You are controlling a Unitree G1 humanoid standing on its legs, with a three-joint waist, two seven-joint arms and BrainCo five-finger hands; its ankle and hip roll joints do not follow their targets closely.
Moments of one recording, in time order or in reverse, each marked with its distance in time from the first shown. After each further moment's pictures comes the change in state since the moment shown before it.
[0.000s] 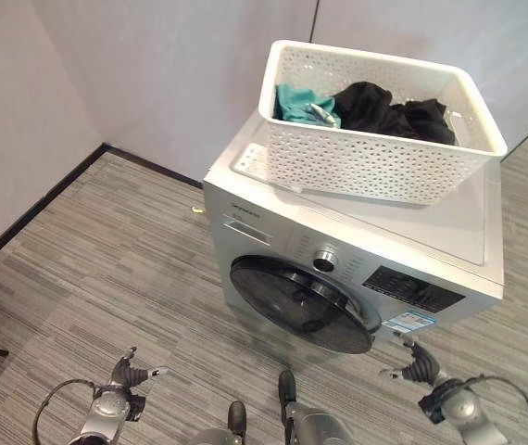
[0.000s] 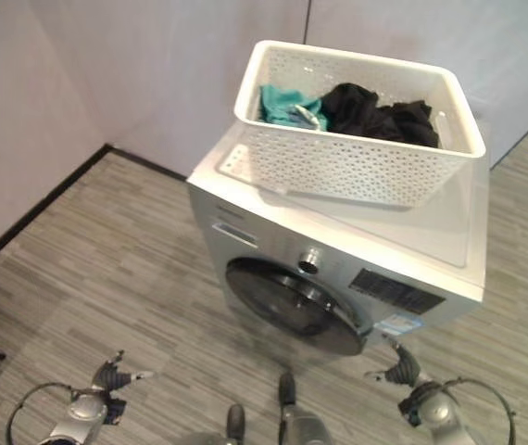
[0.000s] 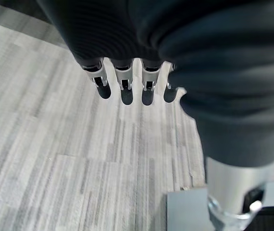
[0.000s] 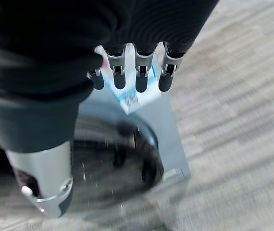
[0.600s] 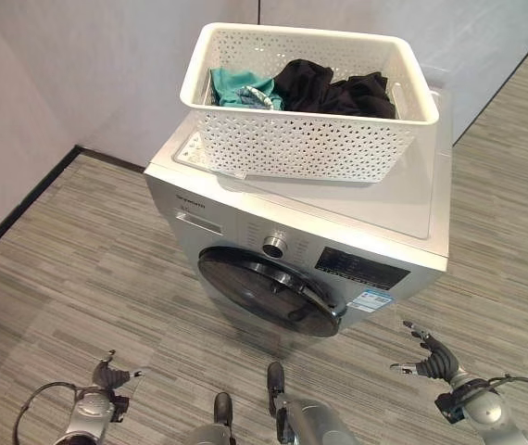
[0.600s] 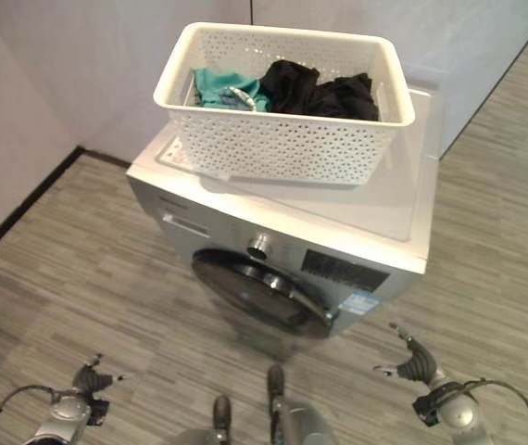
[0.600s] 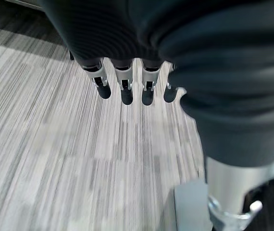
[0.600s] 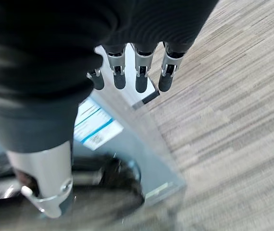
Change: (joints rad) left arm -0.007 -0.030 0.004 0.035 0.063 -0.001 0.009; right arm 0.034 -0.024 -0.089 -0.052 0.041 -0.052 0.013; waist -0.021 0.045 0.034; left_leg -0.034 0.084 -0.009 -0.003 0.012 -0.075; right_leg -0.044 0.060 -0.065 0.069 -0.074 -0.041
